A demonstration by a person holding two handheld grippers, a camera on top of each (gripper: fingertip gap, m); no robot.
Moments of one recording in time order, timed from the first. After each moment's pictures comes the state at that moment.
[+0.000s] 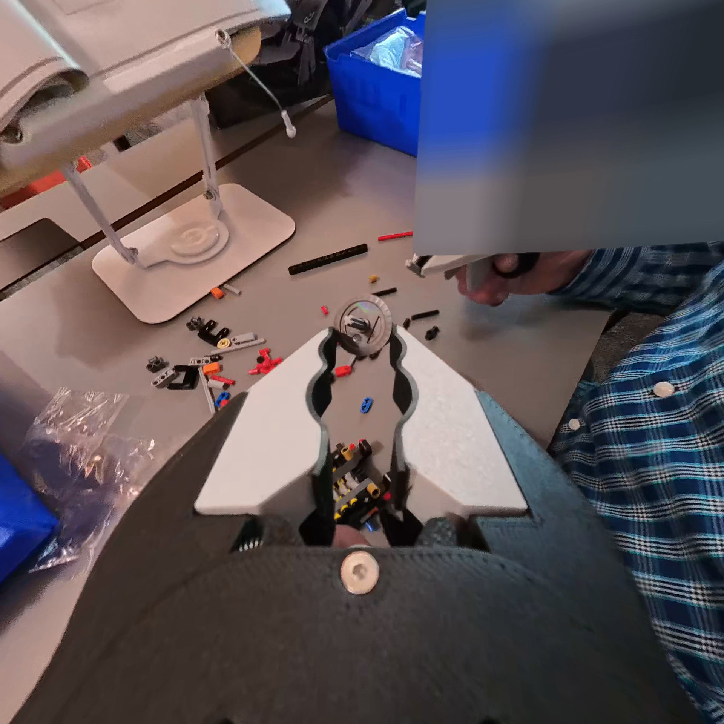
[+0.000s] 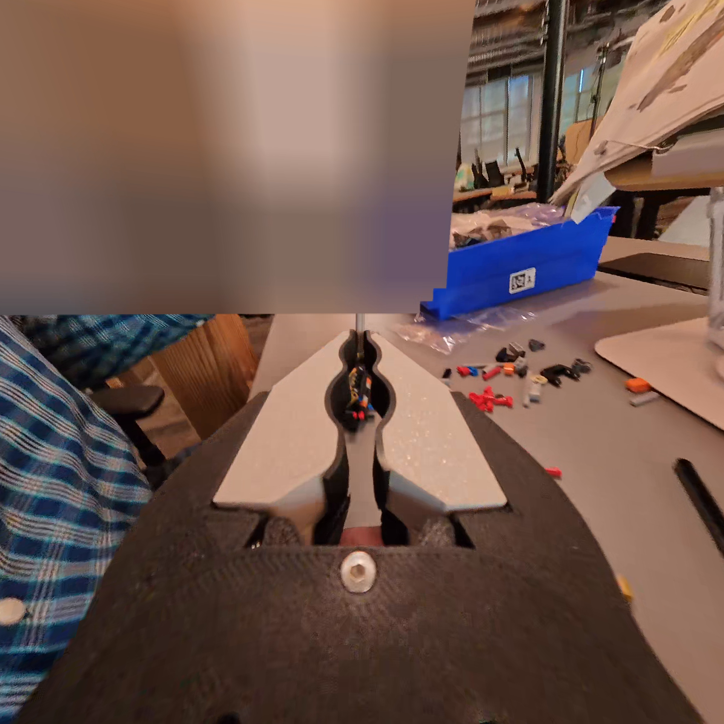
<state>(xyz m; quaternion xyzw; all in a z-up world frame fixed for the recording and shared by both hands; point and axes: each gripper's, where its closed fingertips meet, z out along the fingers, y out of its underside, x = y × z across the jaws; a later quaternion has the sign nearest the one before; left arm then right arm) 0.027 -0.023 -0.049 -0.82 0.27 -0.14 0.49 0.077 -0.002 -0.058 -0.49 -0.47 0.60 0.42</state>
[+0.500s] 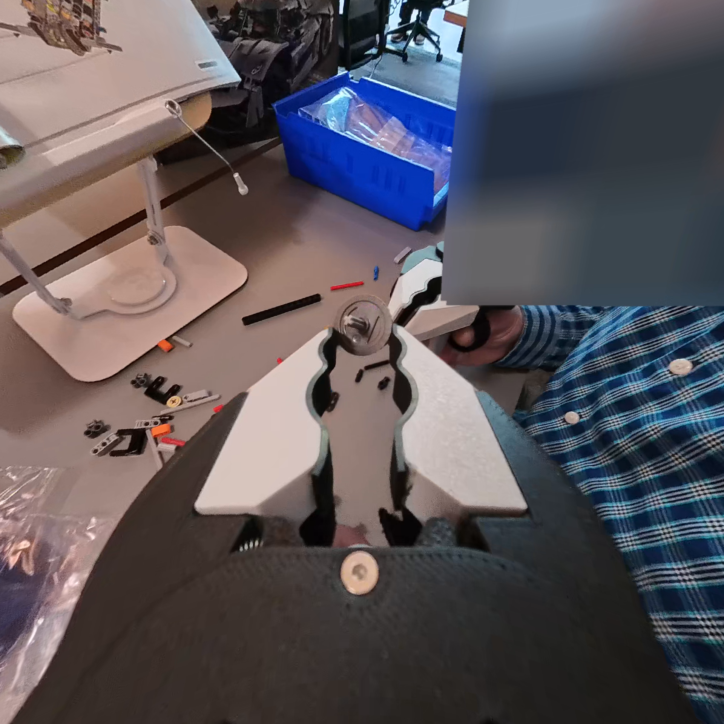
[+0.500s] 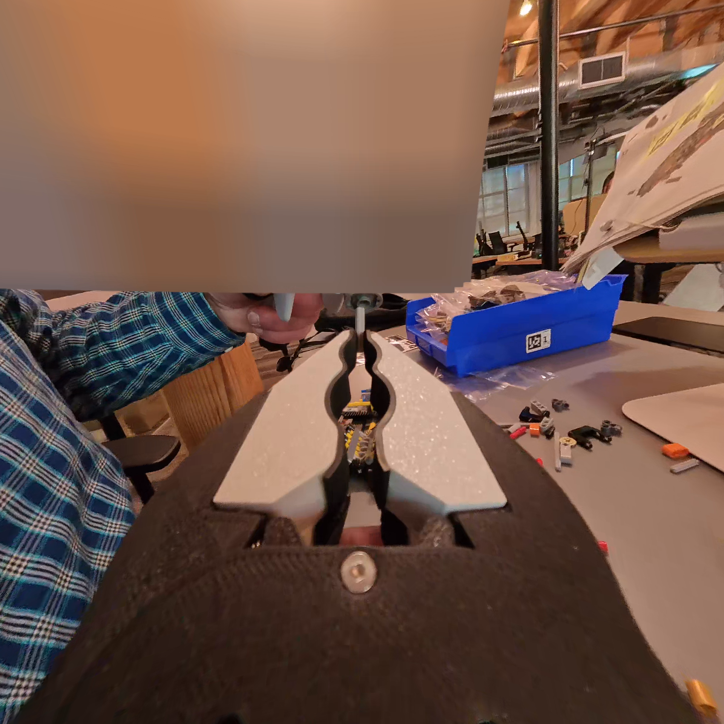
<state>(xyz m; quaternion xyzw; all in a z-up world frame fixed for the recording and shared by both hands) 0.063 -0.010 -0.009 -0.80 0.27 -0.22 0.48 0.074 -0.015 -0.024 -0.44 -0.42 0.65 0.45</state>
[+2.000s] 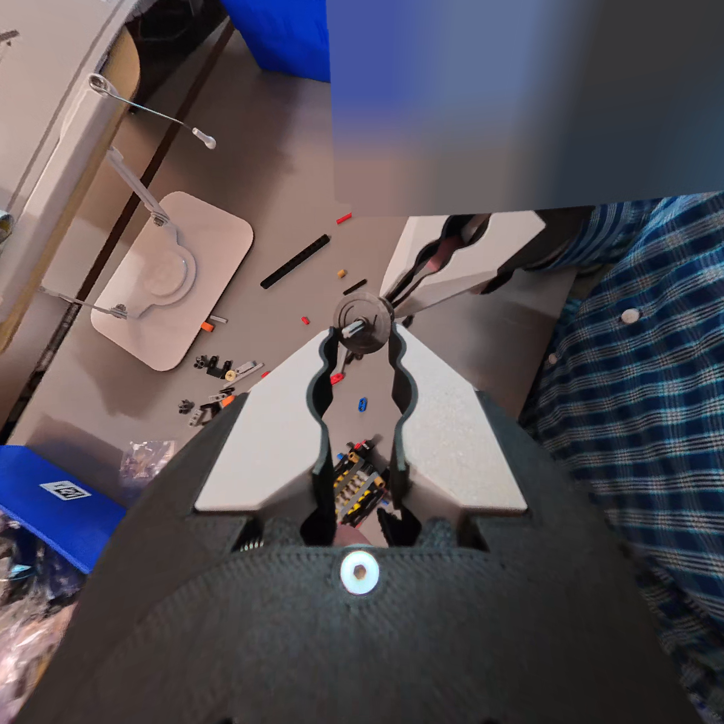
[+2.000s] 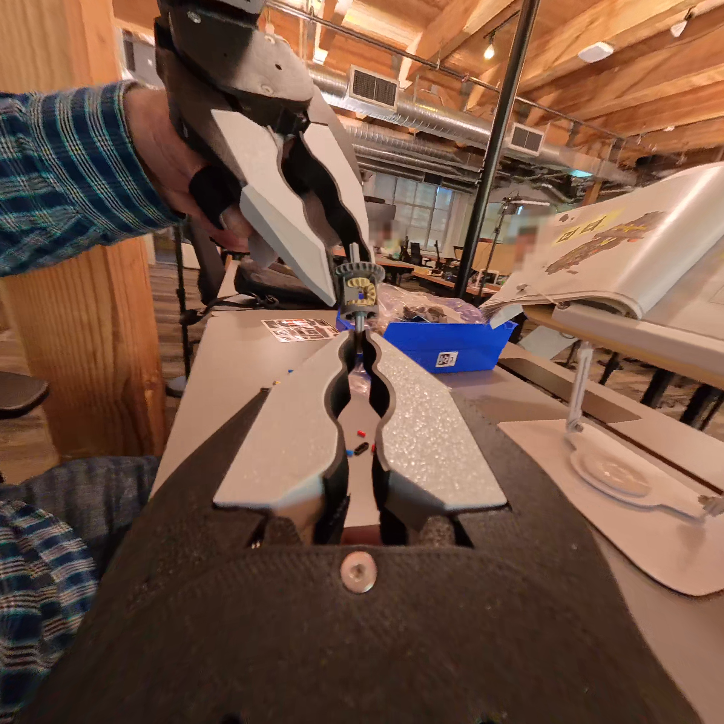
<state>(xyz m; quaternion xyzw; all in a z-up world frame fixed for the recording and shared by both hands) 0.079 -0.017 -0.008 -0.83 0.40 -0.07 0.37 0.088 -0.016 -0.016 -0.42 -0.48 0.51 0.58</state>
